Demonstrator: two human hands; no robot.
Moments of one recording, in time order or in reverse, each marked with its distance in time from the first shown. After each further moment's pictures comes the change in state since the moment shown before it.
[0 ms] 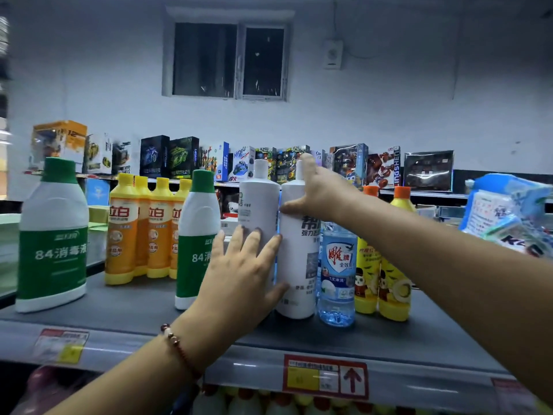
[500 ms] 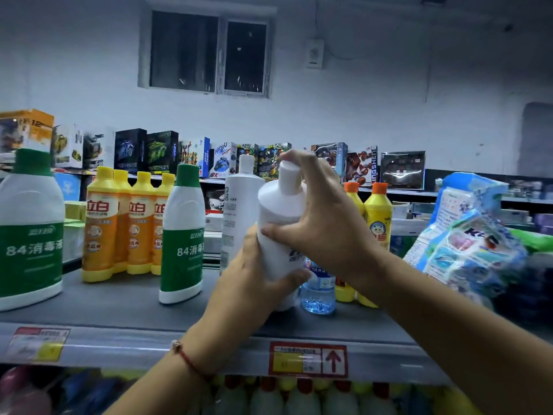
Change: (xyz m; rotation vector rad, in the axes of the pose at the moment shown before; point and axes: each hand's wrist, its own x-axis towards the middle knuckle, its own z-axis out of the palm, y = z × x) left_hand -0.014 0.034 -0.004 -0.968 0.052 -0.229; right_hand -0.107 -0.028 -0.007 0.418 0.397 -0.269
